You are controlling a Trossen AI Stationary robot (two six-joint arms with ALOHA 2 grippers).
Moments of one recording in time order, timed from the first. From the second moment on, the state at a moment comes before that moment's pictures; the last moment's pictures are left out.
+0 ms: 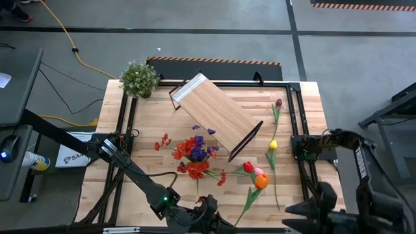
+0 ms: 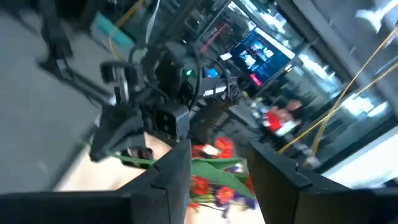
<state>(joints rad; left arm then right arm) -0.72 2.04 1.79 0.19 -0.51 -0.95 1.27 1.79 2.18 -0.97 1.36 -0.03</state>
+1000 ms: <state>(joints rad) -0.75 2.04 2.04 0.11 -0.52 -0.46 1.08 1.71 2.18 -0.80 0.78 0.49</state>
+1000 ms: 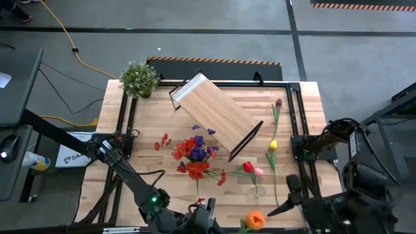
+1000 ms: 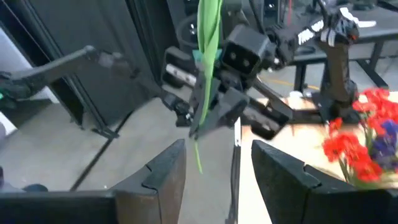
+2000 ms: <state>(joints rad) -0.75 2.04 2.04 0.07 -0.62 -0.39 0.86 1.76 2.18 -0.60 0.47 0.36</state>
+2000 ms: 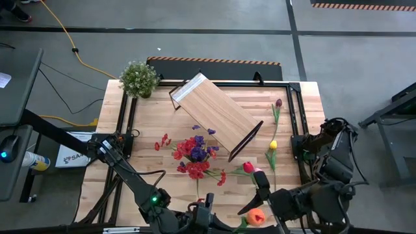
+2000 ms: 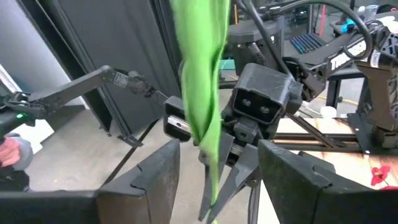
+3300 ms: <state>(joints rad) -0.74 2.04 2.04 0.05 -0.62 -0.40 0.84 1.76 2.18 -0.59 0.45 0.25</state>
